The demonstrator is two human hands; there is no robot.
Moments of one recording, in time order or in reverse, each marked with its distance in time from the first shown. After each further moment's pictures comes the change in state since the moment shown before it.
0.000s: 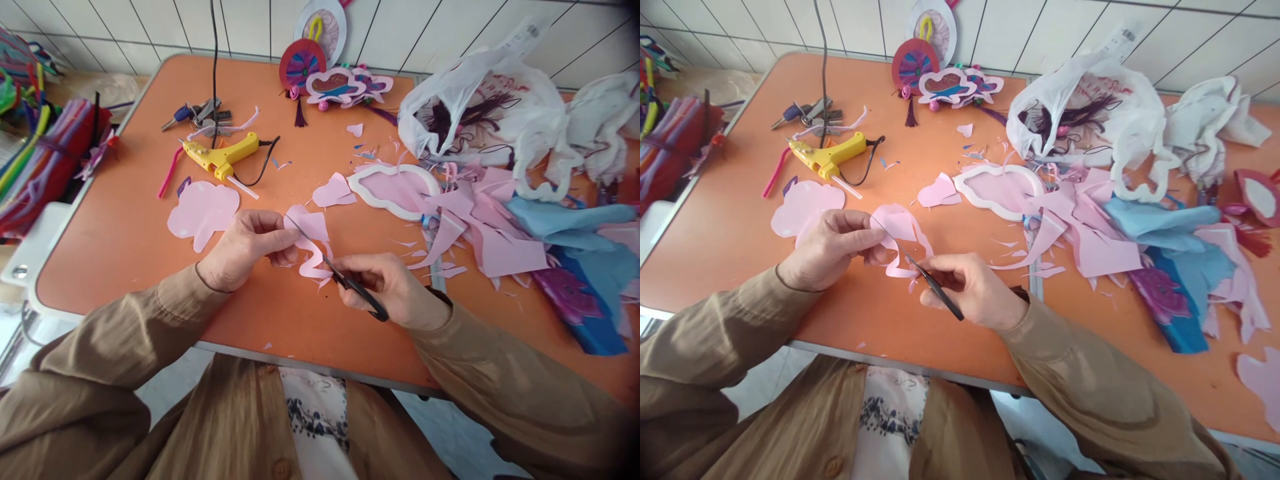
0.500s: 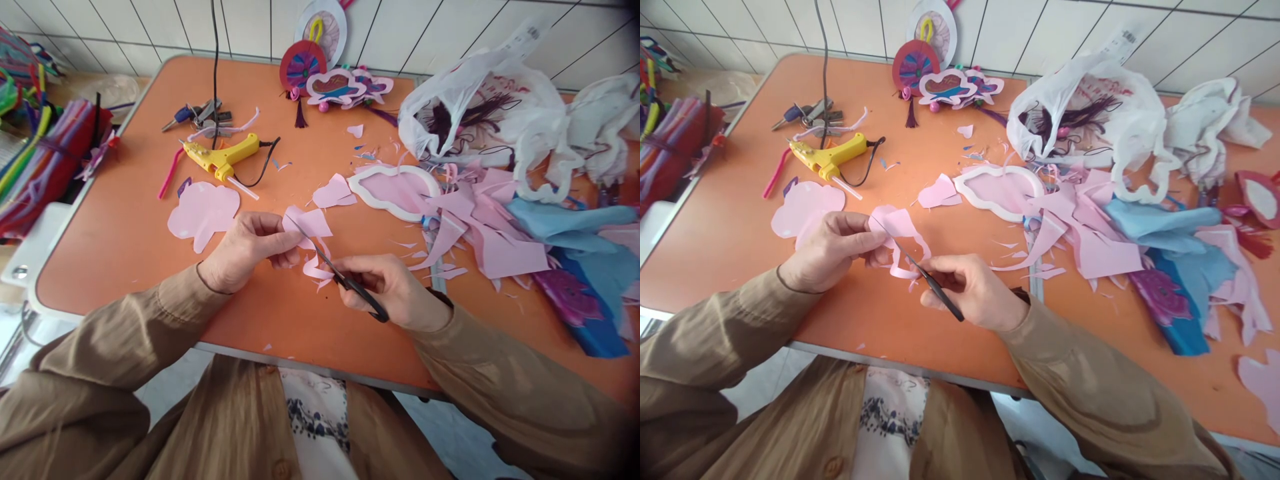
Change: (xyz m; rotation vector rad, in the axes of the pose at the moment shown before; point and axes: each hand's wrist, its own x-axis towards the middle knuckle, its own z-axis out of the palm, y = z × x) left_hand -0.001 -0.004 -0.002 -0.006 -0.024 -0.001; right_hand -0.001 0.005 -0.002 -0.016 0.003 0.002
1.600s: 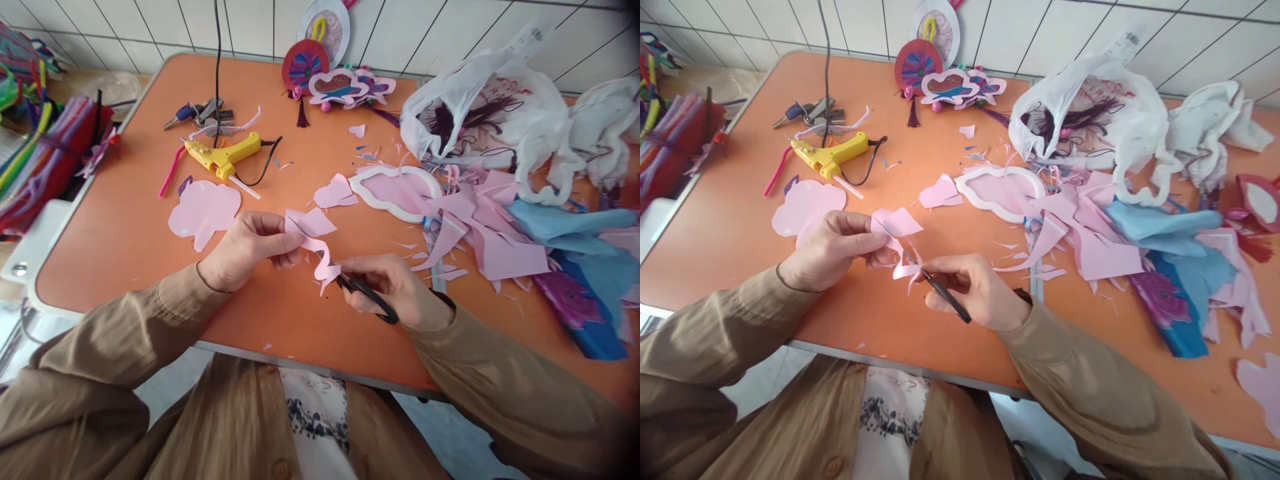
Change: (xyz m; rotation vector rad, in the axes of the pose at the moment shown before) left_hand 0.001 0.001 0.000 0.005 -0.020 0.004; right_hand 0.000 0.023 -0.005 0.040 -0.018 -0.127
